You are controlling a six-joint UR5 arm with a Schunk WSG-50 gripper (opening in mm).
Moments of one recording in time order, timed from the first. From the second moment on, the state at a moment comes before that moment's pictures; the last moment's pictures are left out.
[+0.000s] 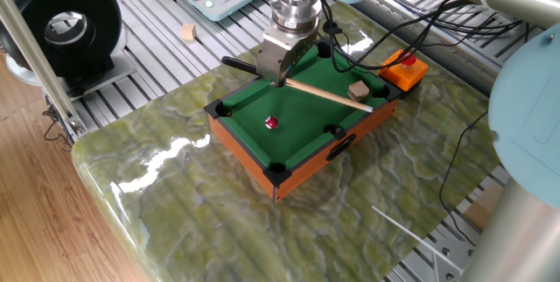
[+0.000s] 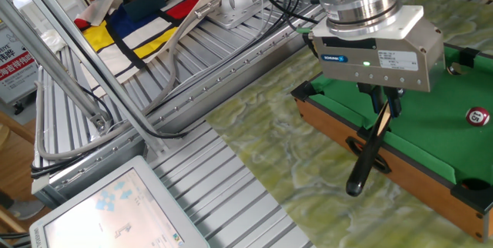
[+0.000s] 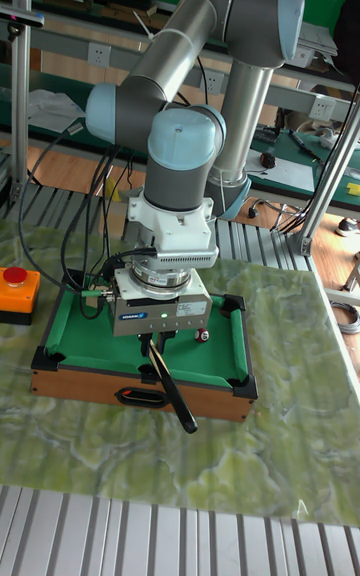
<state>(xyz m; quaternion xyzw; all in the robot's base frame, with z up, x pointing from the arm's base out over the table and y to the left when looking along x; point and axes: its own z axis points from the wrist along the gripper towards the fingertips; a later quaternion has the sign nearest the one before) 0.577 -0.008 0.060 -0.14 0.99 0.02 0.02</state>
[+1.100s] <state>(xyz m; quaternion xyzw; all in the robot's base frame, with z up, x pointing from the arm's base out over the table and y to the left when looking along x) 0.576 -0.002 0.061 -0.12 0.99 0.03 0.02</state>
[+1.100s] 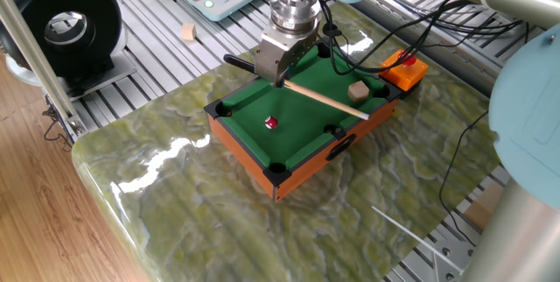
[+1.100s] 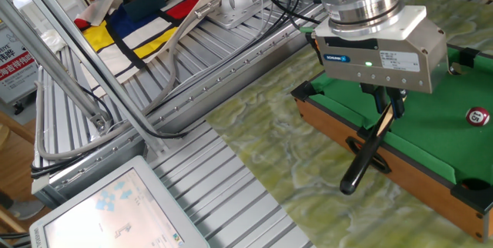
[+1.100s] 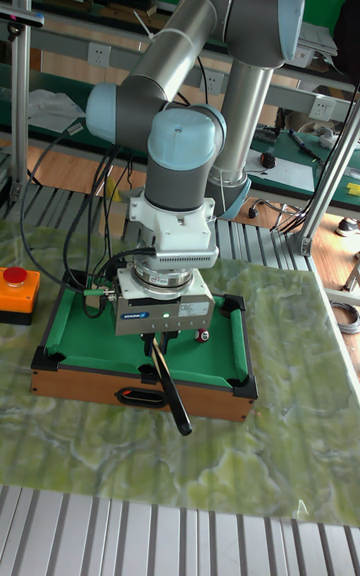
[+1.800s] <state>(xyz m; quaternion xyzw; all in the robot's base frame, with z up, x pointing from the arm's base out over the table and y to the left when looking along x) 0.574 -0.004 0.067 -0.12 0.99 0.02 0.02</state>
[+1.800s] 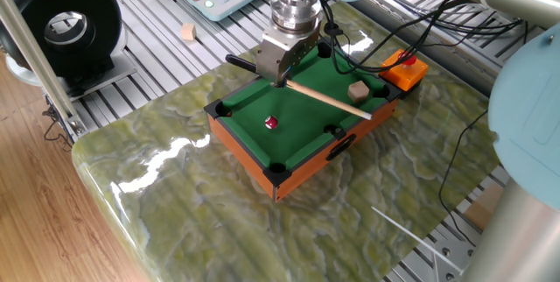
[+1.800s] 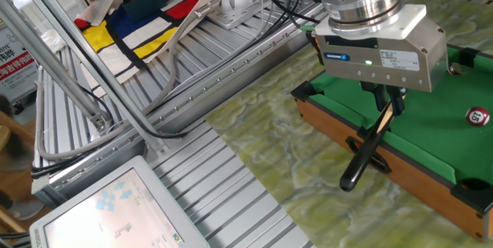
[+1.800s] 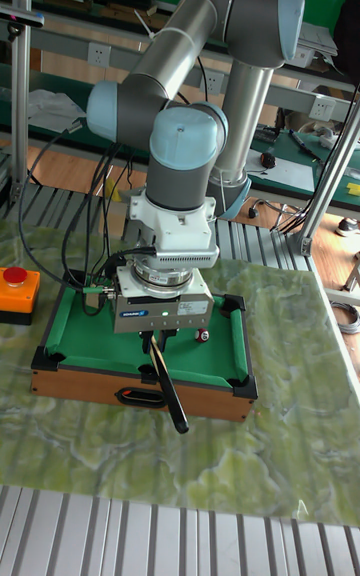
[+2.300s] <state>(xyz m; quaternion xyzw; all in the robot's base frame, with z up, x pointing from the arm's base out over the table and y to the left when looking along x) 0.575 0.002 0.081 -0.12 0.99 0.02 0.00</state>
